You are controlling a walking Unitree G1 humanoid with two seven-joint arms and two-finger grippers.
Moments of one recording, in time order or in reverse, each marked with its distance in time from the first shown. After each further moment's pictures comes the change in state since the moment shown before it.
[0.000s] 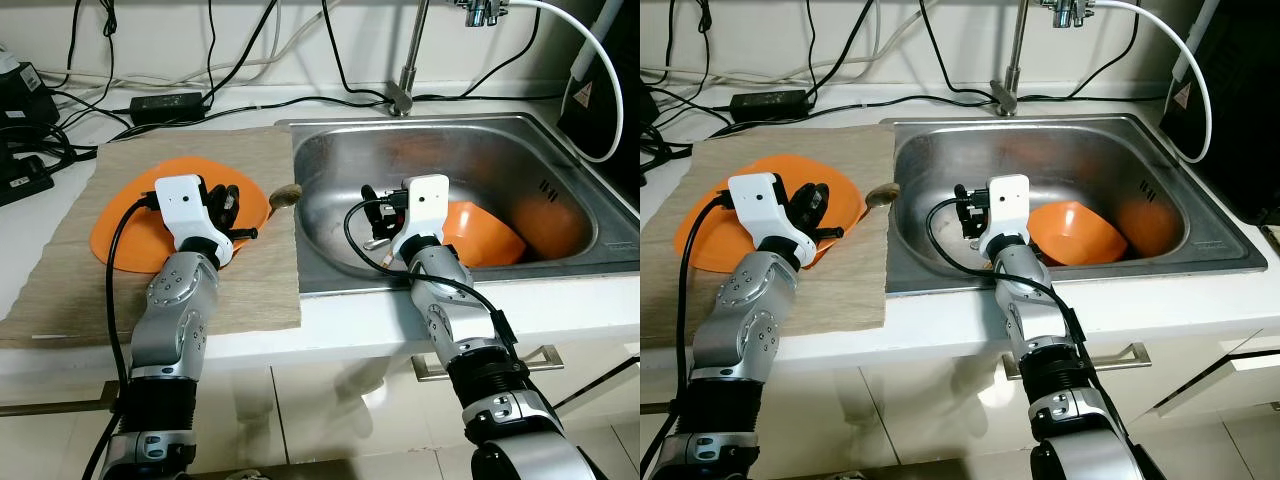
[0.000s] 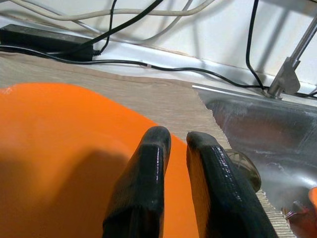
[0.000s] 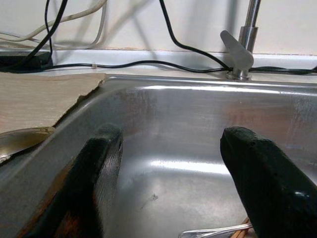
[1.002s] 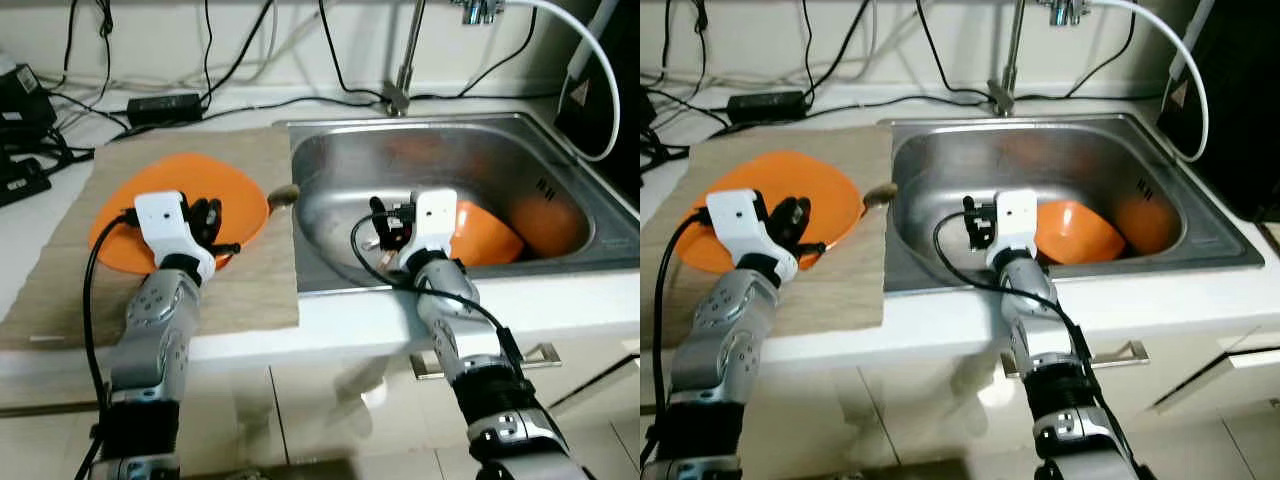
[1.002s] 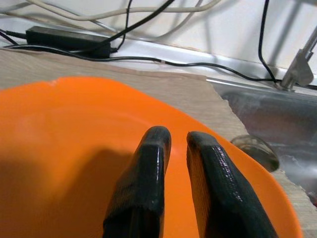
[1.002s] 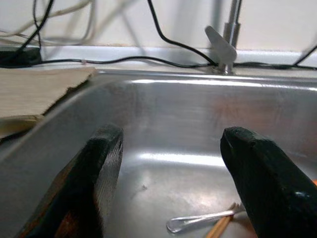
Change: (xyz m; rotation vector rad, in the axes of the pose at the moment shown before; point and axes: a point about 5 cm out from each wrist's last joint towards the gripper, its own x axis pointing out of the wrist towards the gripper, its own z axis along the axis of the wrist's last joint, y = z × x) left arm -0.018 0.016 -0.005 0.033 0.009 0.026; right arm -0.012 -0.003 -0.009 -0.014 0.001 -0.023
